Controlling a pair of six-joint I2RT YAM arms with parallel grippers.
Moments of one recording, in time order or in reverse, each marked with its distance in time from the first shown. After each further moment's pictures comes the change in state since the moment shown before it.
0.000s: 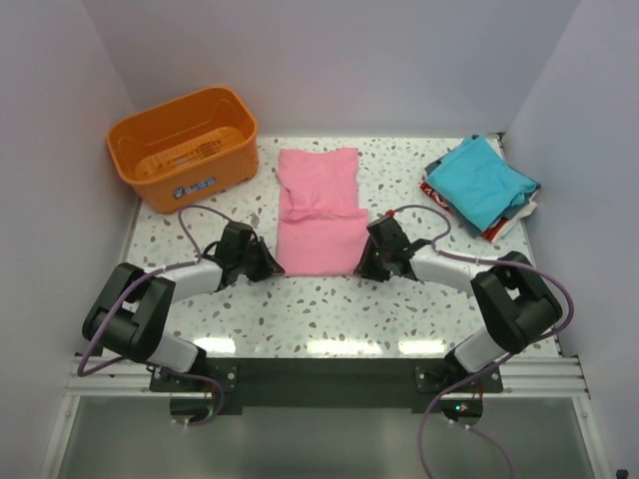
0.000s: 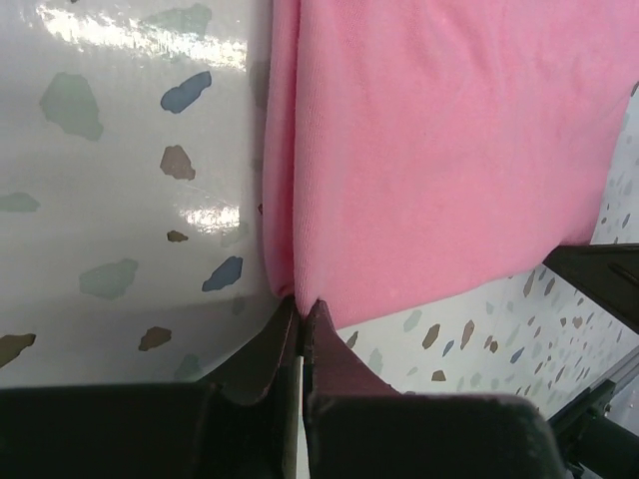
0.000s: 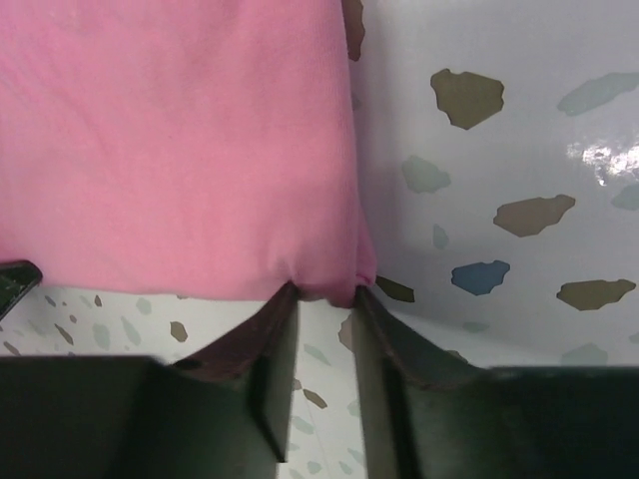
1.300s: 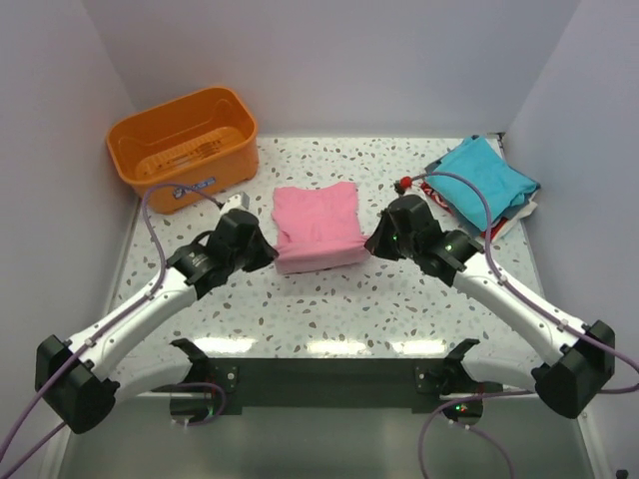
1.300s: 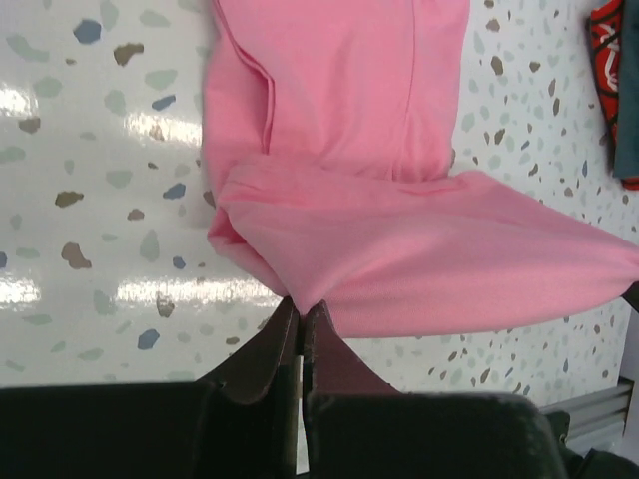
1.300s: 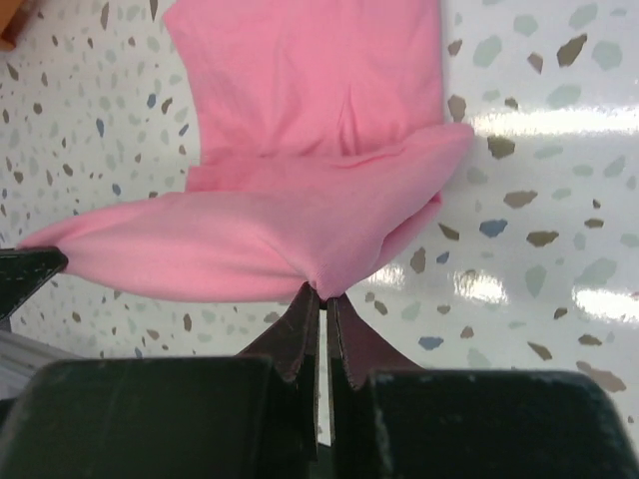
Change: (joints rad) left arm -0.258 -0.452 0.291 -0.641 -0.413 -0.159; right arm 0.080 -0.425 0.224 -0.379 0.131 -0.148
